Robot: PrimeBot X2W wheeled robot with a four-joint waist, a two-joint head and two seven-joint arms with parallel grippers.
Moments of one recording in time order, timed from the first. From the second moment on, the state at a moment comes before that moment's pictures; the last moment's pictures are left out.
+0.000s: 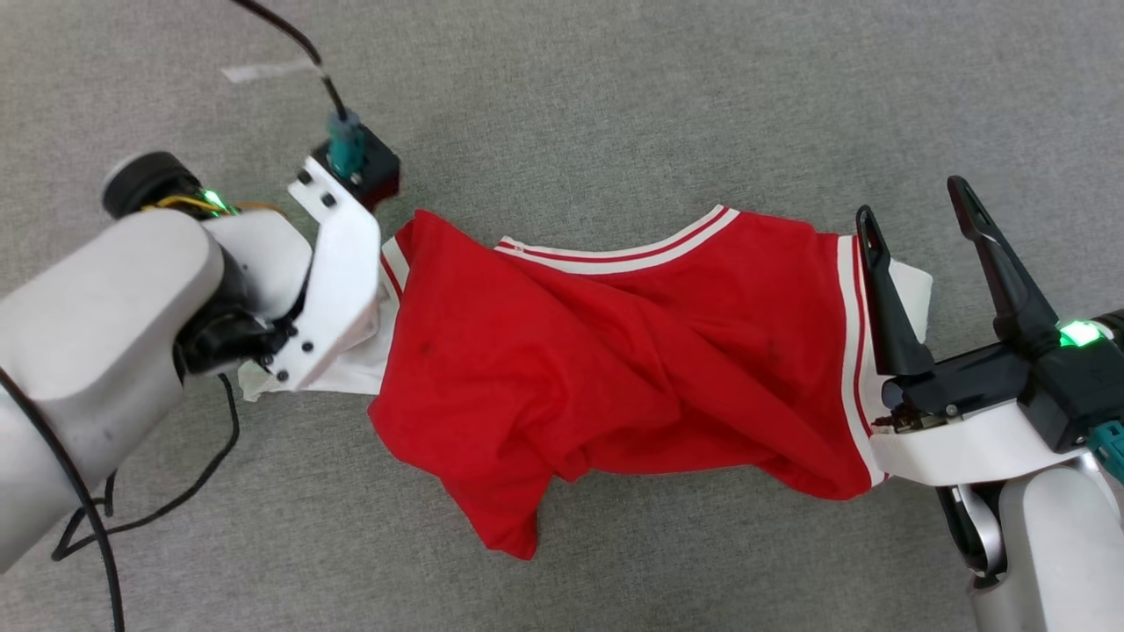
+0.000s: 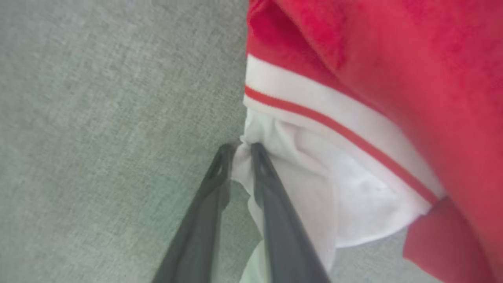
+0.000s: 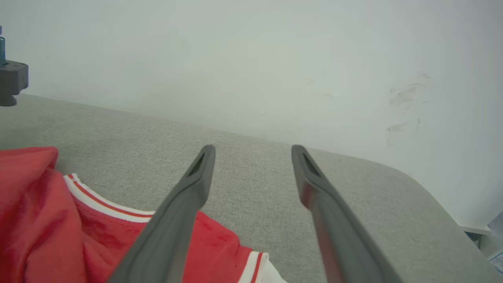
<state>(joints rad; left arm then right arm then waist) -1.15 0.75 -1.16 0.25 -0.95 -0.13 0.93 -0.28 -0.13 0.08 -0.04 0.00 0.13 -0.26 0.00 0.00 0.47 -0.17</state>
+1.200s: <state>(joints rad) -1.28 0.77 -1.24 0.63 -0.81 -0.13 0.39 -0.26 -0.12 0.07 -0.03 0.00 0.13 -0.26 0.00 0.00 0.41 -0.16</state>
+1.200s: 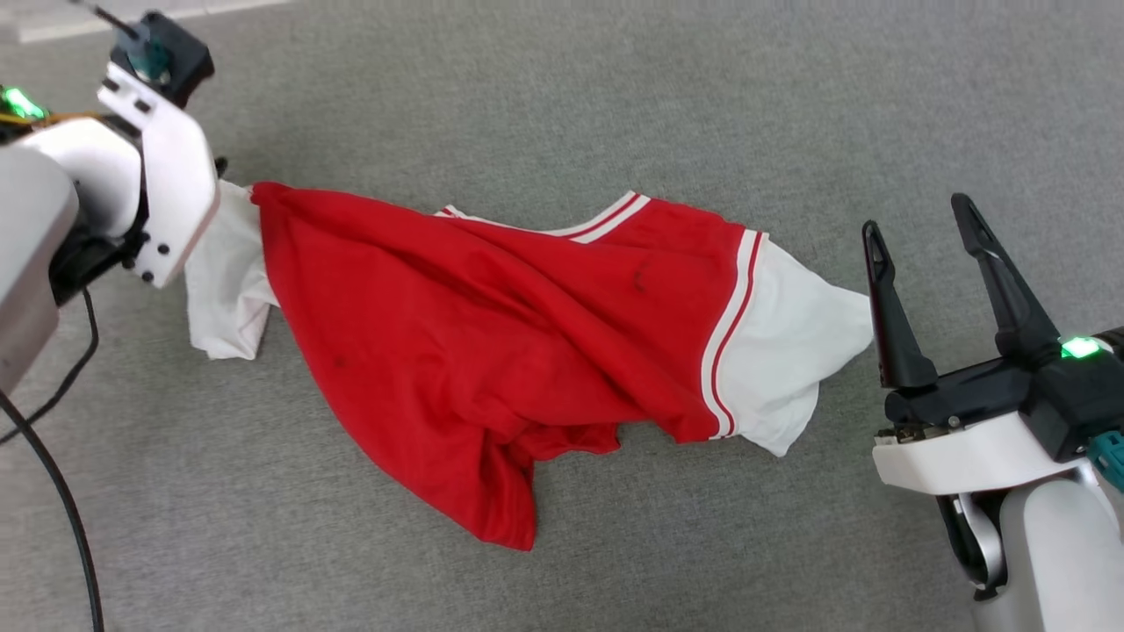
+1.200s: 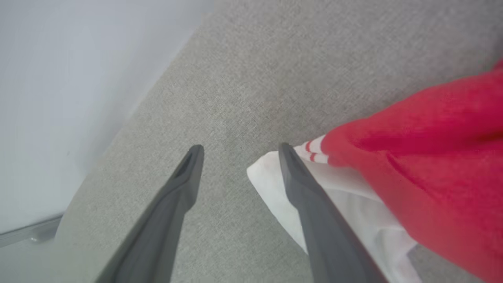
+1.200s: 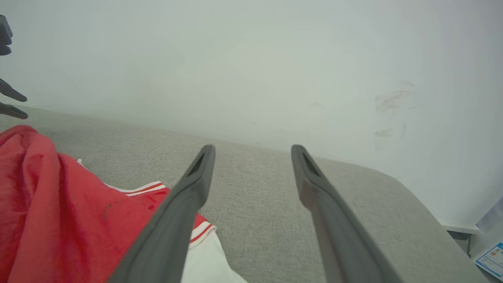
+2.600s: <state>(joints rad) -1.30 0.86 -1.23 0.54 -1.00 -0.12 0.66 -0.31 -0.09 0.09 -0.04 0.00 0.13 -0.26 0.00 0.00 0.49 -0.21</state>
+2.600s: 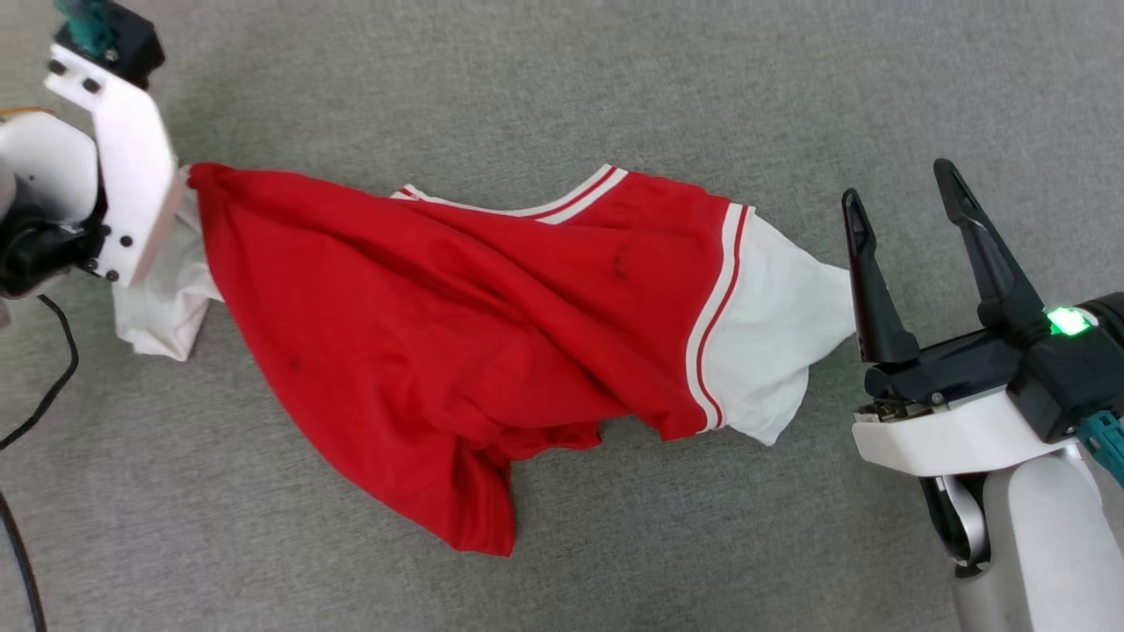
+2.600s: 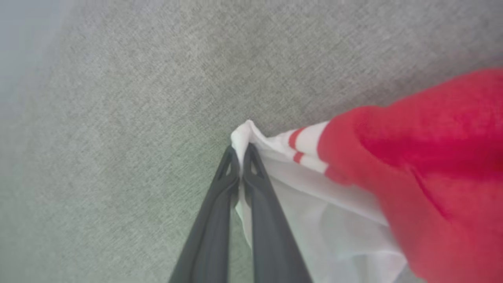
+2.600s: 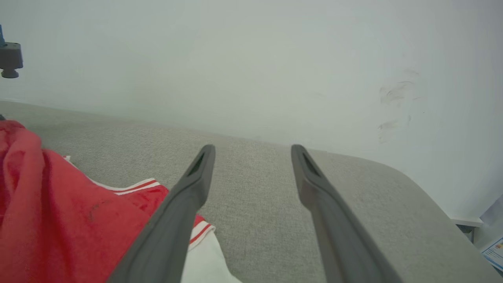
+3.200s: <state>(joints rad) -1.11 0.91 -1.26 0.30 -0.88 -0.07 0.28 -0.20 -0.10 0.07 -0.02 0.00 0.13 -0.26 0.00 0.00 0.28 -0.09</state>
